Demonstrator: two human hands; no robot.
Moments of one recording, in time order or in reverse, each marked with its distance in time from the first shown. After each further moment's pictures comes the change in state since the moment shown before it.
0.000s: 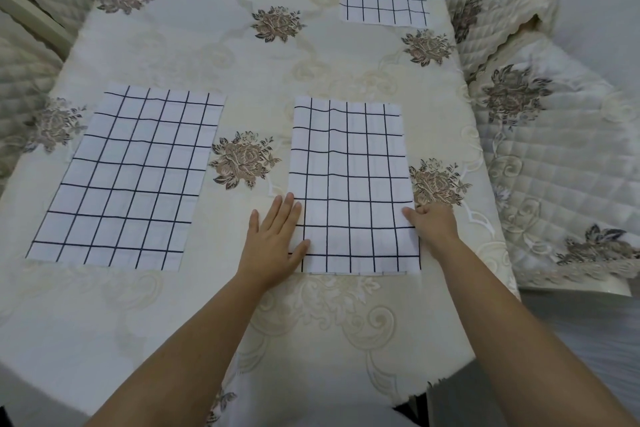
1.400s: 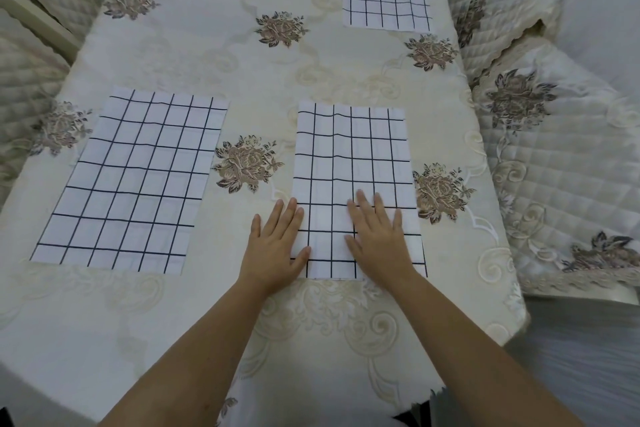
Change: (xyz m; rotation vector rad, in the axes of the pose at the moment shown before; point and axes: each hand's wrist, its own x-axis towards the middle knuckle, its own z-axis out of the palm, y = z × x) left_hand -0.003 -0.001 0.002 0.037 0.042 0.020; right_hand -0.035 0.003 0.073 -0.805 0.052 -0.789
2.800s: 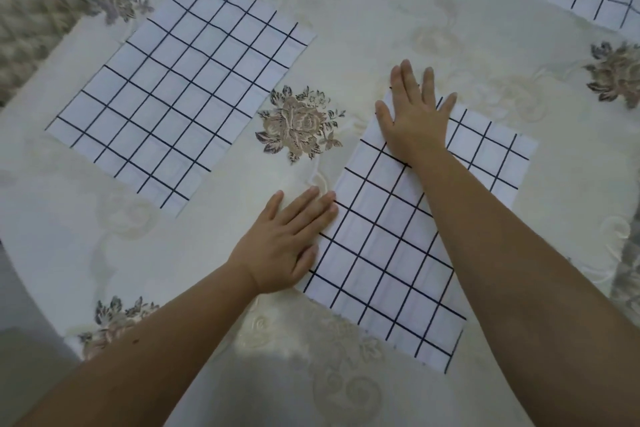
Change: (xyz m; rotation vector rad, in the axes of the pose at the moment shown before) left_hand 0.003 0.002 0.003 0.073 0.067 -0.048; right_hand 0.241 -0.013 -0.008 -0.056 -0.096 -0.242
